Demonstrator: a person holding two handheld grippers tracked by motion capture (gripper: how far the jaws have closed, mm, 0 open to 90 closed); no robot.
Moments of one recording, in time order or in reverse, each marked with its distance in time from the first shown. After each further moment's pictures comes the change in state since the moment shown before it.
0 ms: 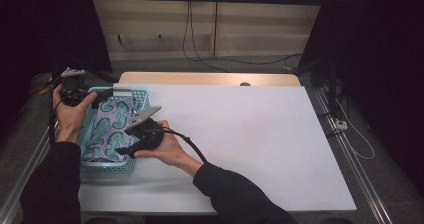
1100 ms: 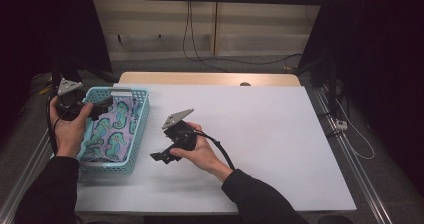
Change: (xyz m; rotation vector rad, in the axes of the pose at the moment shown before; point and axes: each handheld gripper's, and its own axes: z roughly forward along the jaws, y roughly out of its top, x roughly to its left) left arm -0.037 -0.026 -0.045 -0.127 0.044 0.033; right arm -0.014 -0.051 -0.065 0.133 -0.081 0.129
